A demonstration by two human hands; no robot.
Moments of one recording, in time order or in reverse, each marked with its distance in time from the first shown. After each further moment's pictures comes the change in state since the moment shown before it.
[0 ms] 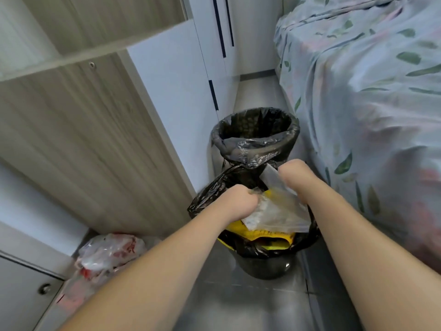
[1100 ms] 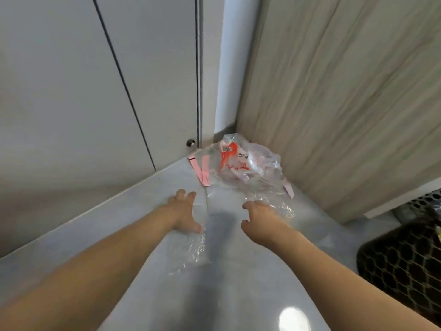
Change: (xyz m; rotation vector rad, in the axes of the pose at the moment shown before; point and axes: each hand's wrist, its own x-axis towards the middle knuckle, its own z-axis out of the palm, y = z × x) left_hand -0.264 -0.491 0.040 -0.094 -0.037 -0.739; right_hand -0.174 -0.185 0.391 -0.742 -0.535 -0.752
